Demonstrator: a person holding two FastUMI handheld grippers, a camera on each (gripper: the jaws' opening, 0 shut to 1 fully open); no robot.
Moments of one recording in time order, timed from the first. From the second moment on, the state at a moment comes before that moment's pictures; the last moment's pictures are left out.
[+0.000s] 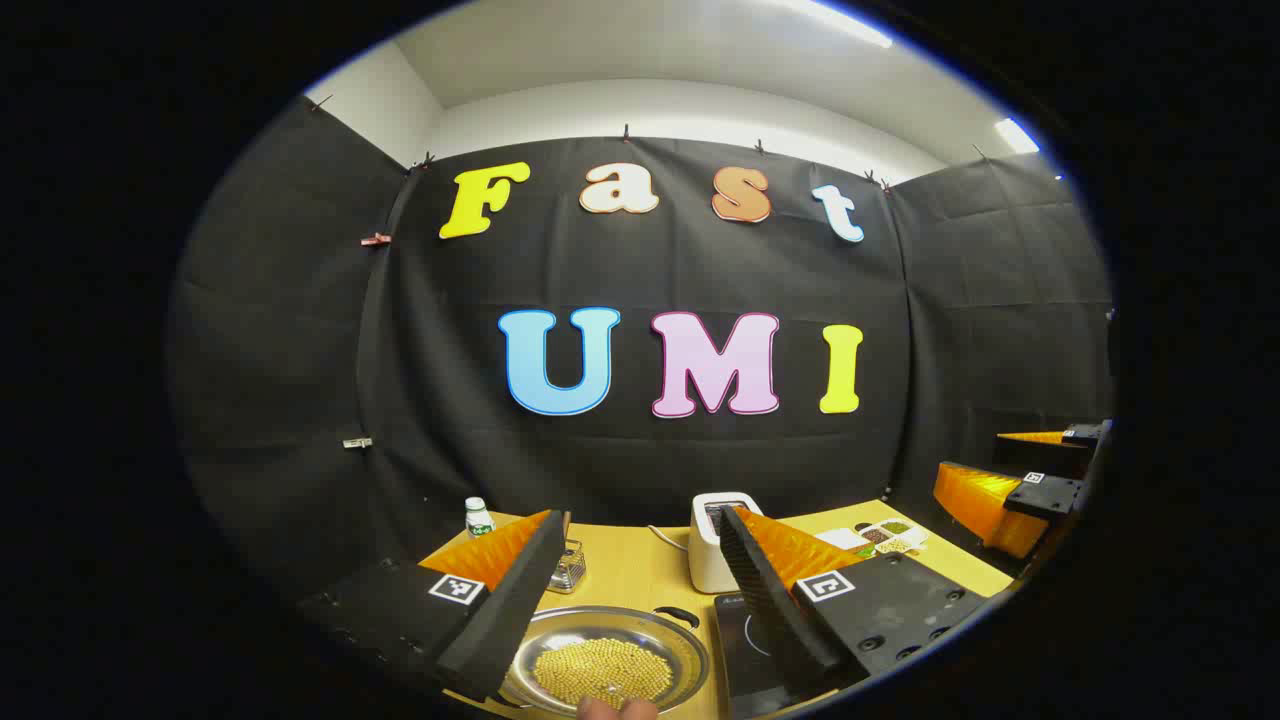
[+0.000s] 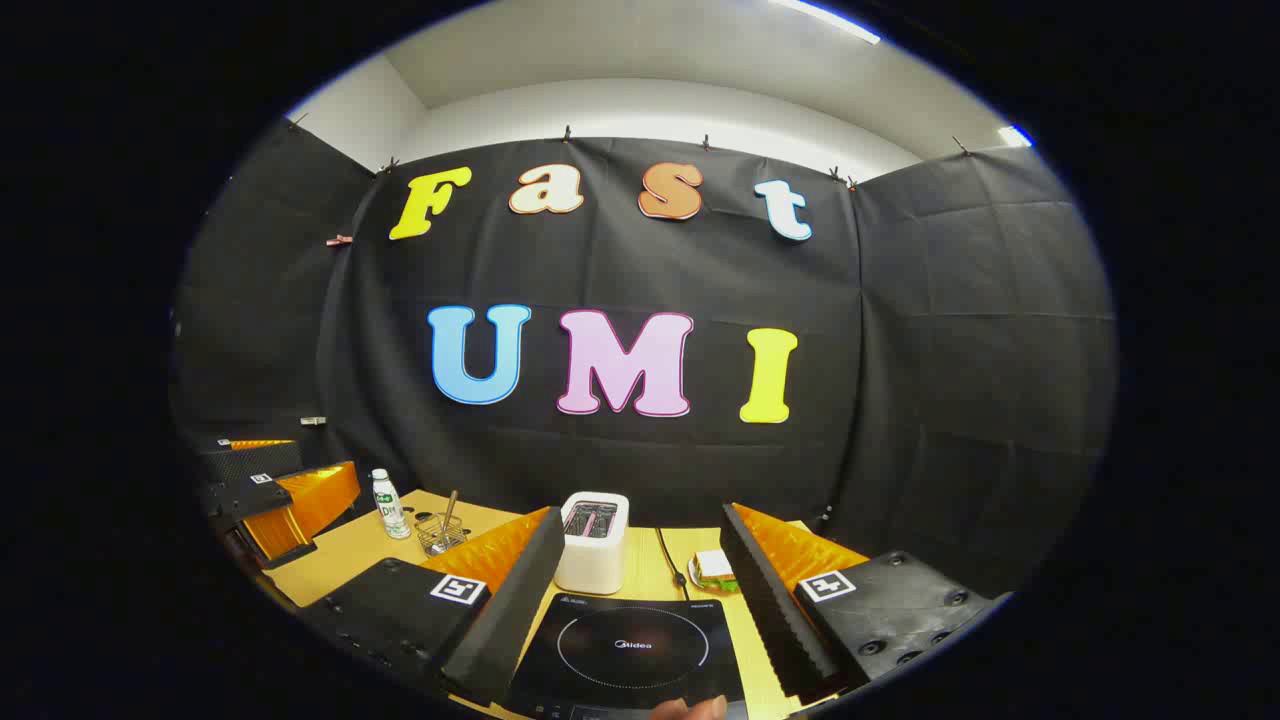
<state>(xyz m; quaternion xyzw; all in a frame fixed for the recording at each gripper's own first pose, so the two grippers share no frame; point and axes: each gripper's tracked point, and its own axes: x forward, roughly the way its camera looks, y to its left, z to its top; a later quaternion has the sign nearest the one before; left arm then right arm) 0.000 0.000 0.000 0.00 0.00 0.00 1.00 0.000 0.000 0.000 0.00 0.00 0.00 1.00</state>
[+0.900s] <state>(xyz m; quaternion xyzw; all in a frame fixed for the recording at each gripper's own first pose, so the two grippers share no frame) 0.000 0.007 0.002 0.00 -0.01 0.00 1.00 0.002 0.008 0.006 -0.01 -0.01 0.00 1.00</state>
